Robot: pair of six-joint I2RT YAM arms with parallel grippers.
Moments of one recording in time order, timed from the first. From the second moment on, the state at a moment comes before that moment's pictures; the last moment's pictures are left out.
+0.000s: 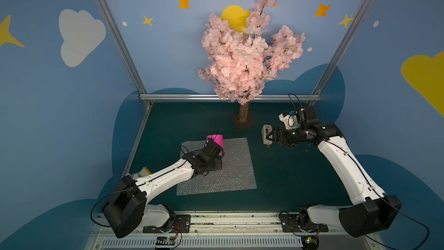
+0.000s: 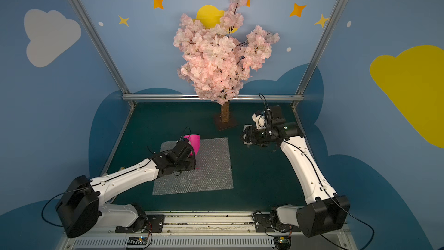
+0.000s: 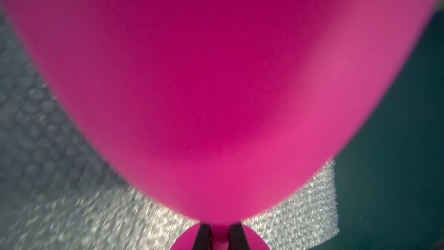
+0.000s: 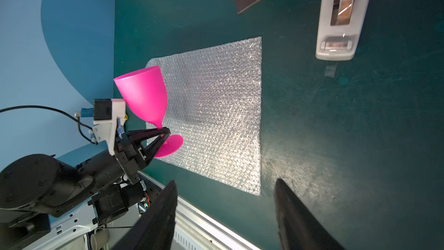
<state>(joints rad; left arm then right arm) -0.74 1.31 0.82 -0.55 -0.08 -0.80 0.29 1.31 1.31 -1.00 -0.46 0.39</state>
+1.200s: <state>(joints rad) -0.75 1.51 0.92 -0.99 -0.10 -0.85 0.63 1.74 1.32 -0.78 -0.47 0.51</state>
